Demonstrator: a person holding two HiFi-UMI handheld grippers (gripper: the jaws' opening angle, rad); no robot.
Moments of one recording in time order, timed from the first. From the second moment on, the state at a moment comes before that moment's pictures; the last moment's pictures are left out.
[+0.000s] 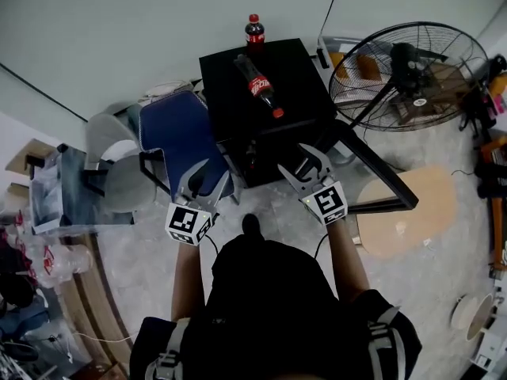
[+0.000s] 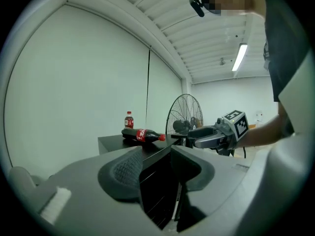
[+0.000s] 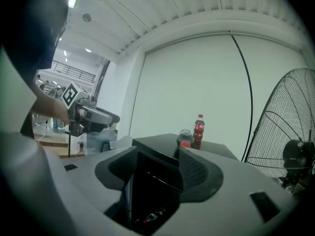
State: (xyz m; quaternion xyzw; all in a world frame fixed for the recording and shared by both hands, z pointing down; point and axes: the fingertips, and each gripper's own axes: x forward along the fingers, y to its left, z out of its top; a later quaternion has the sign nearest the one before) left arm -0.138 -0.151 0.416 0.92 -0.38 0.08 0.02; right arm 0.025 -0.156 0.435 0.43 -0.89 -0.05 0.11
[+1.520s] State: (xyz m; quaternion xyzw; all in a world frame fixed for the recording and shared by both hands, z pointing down) left arm -0.160 -0.240 0.425 0.94 -0.32 0.08 0.02; right arm -0.009 -0.306 0.410 0.49 -0.86 -0.05 0.15
